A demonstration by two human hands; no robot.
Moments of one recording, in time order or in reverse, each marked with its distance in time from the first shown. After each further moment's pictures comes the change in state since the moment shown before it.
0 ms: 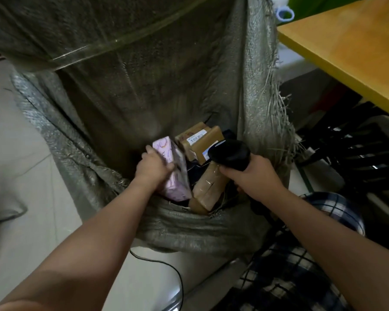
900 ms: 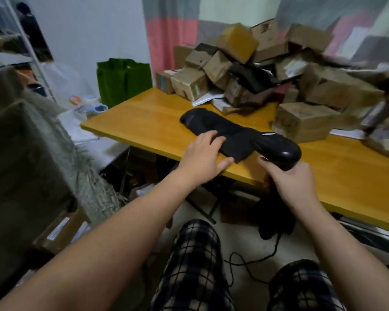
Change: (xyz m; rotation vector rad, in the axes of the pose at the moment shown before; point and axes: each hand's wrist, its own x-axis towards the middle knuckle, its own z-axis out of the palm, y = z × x) left_hand -0.259 0.379 0.038 0.071 0.132 1.536; right_hand -0.223 0.071 -0.285 0.170 1.091 -0.016
